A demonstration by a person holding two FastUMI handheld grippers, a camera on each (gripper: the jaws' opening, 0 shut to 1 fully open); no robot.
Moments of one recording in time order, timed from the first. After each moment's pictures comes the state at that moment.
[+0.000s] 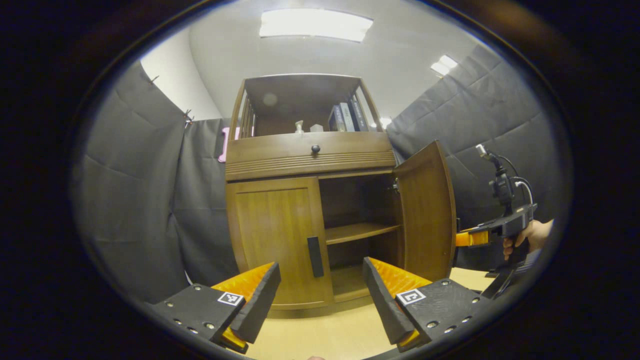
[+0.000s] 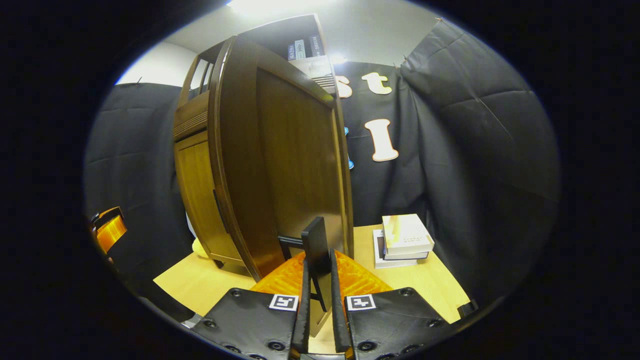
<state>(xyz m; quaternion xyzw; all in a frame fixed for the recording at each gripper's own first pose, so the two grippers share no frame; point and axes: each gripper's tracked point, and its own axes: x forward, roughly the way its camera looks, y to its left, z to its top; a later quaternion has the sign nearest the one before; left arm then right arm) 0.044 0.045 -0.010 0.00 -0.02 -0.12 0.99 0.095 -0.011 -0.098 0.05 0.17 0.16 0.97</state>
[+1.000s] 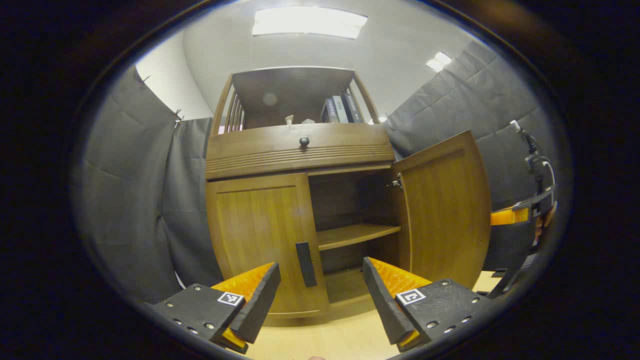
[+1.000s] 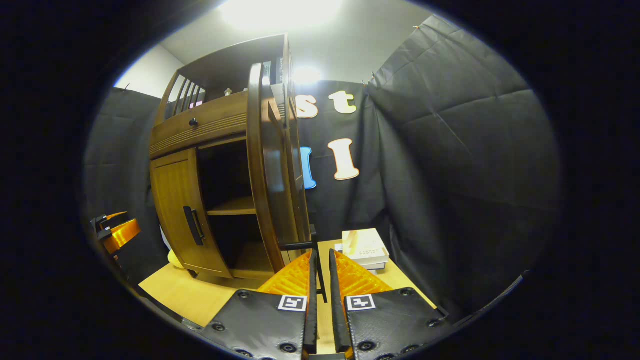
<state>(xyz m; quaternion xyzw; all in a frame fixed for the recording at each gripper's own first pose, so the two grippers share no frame) 0.111 0.016 -0.021 0.01 -0.02 -0.13 0.99 0.066 -0.102 -0.059 0.05 0.11 0.06 0.99</state>
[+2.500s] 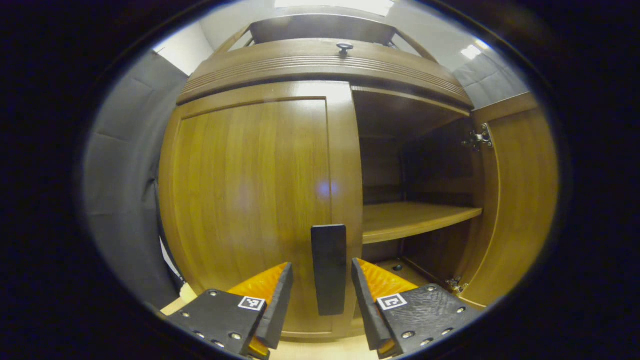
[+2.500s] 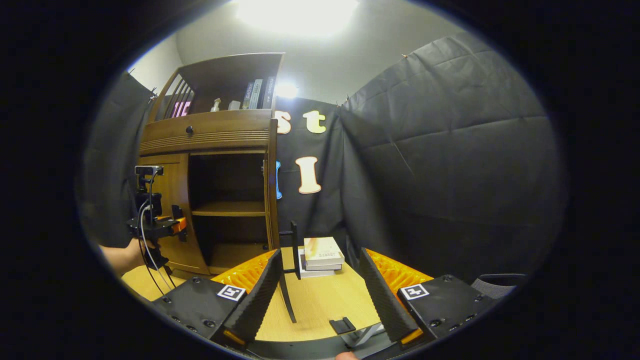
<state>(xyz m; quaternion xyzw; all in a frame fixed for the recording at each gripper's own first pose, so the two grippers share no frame) 0.310 0.015 -0.126 -0.03 0.05 -0.07 1.00 -0.037 -0.118 -0.037 0.01 0.09 -0.05 1.00</state>
